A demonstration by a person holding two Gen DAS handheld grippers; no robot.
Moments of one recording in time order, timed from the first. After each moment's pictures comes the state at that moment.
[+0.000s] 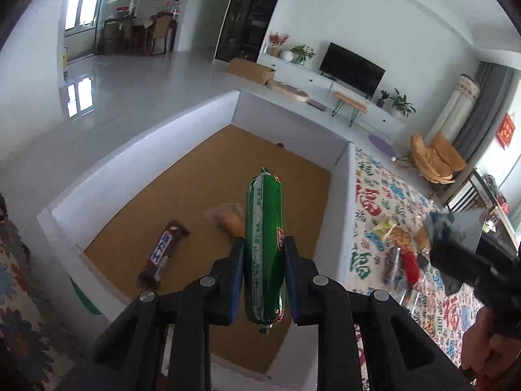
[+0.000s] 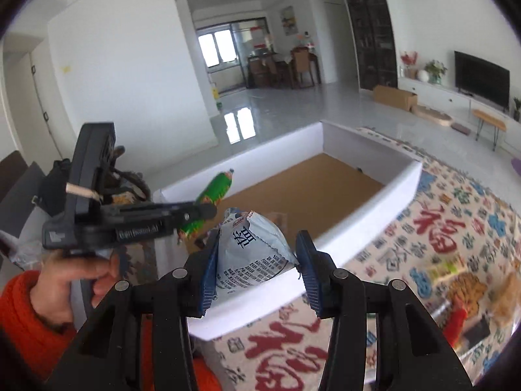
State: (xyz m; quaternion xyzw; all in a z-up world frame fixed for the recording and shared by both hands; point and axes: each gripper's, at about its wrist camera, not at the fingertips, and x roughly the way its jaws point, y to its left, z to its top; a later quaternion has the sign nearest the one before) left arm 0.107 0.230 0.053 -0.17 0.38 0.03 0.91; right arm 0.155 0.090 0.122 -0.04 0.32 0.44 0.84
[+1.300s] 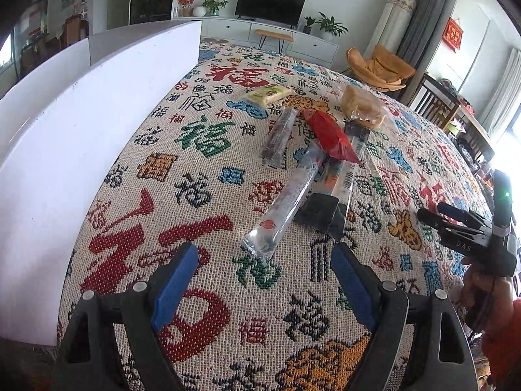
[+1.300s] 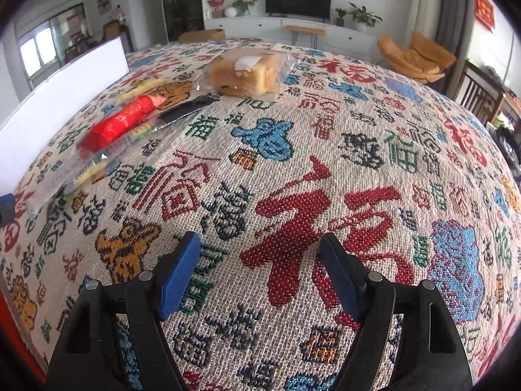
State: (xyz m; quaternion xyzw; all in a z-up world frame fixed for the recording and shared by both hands) left arm 0.096 -0.017 -0.056 -0.06 0.45 -0.12 0.88; right arm 0.130 -0.246 -0.053 -0.02 0.44 0.04 0.90
